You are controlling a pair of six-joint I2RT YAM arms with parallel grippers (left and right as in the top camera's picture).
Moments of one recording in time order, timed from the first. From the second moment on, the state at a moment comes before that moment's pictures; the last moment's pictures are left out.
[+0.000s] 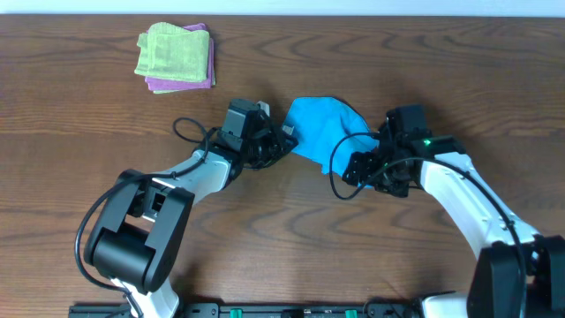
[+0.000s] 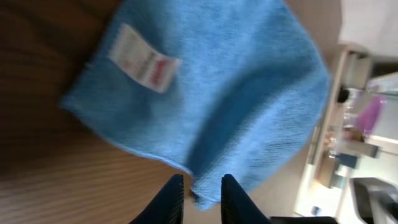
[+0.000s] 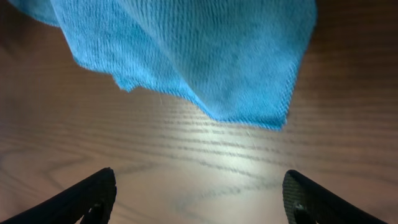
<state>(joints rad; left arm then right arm) -0.41 1.86 0.91 0.14 0.55 -0.98 0.18 1.57 0.96 -0.77 -0.30 0.38</state>
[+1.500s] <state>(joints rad) -0.43 2.07 1.30 -0.30 0.30 -0.50 0.18 1.61 0.95 -0.66 -0.34 0.40</state>
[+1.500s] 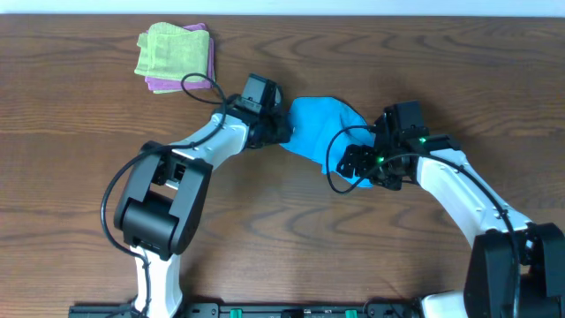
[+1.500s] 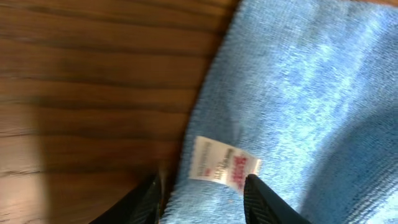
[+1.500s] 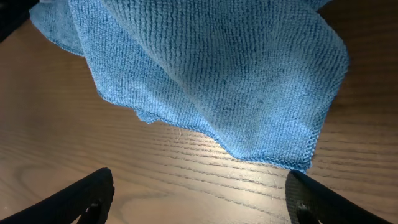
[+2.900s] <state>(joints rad) -0.45 2.09 1.33 -0.30 0.26 -0.52 0.18 1.61 0.78 -0.38 -0.27 0.44</state>
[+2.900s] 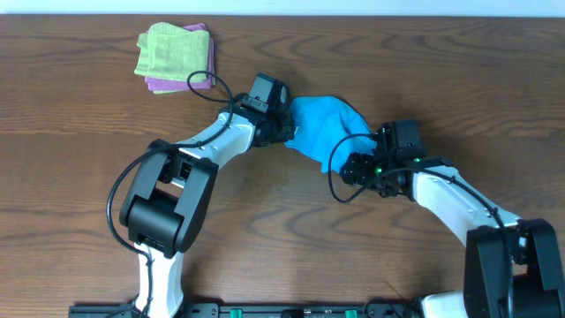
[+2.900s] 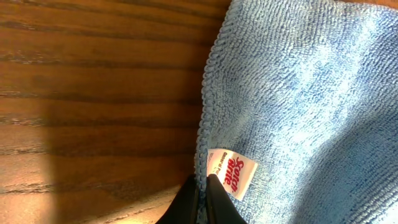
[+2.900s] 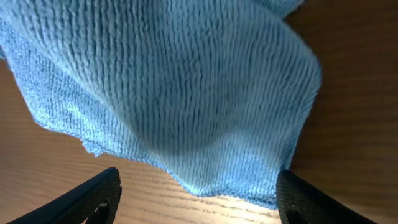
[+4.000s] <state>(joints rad) -0.44 2.08 1.33 -0.40 0.28 -0.51 0.18 1.69 0.83 -0.47 -0.28 0.38</state>
